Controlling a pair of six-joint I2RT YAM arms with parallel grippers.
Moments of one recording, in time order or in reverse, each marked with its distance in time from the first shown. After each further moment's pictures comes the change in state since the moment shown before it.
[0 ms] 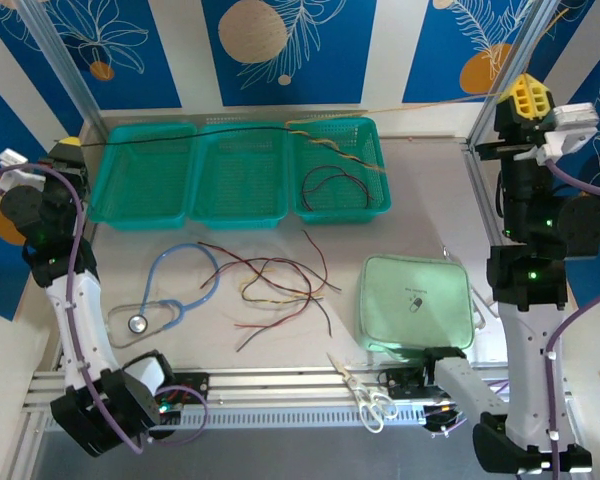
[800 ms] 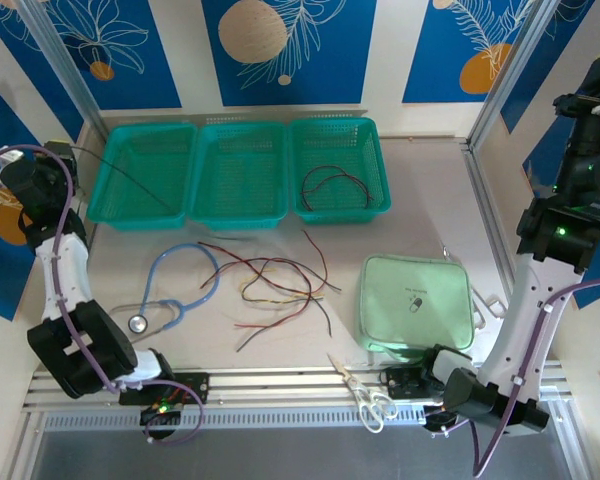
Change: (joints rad) left arm 0.035 0.318 0.123 -0.006 -0.111 0.101; right arm -0.423 0.208 0.212 0.002 -0.016 0.172
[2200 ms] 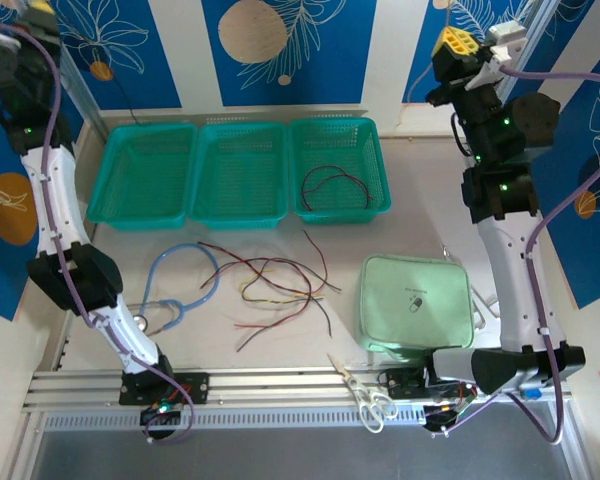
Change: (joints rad) left arm -0.180 0.517 0.984 -0.099 -0.006 0.089; right arm 0.543 0.205 0.080 -0.053 -0.161 -0.003
